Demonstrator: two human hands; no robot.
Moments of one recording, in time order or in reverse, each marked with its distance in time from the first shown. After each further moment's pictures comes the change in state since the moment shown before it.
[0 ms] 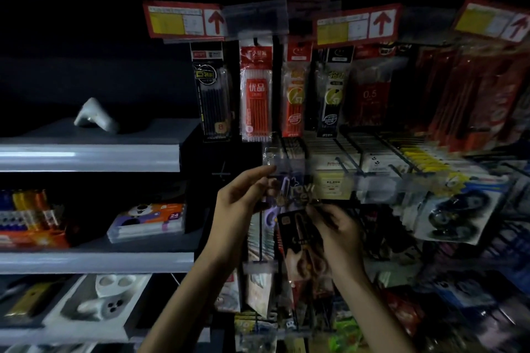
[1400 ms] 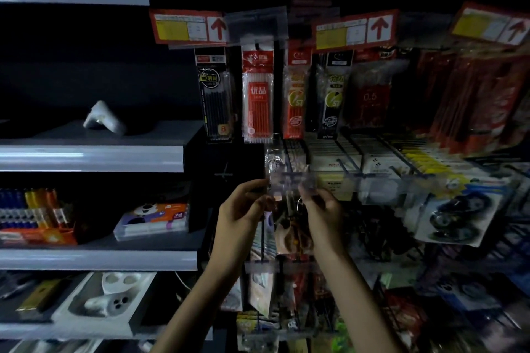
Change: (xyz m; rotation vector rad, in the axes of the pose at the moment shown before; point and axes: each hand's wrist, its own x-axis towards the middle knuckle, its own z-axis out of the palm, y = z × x) left_hand -0.013 -0.021 -0.002 0.121 0.069 0.058; right_hand 0.019 -0.017 0.037 0.000 0.064 0.081
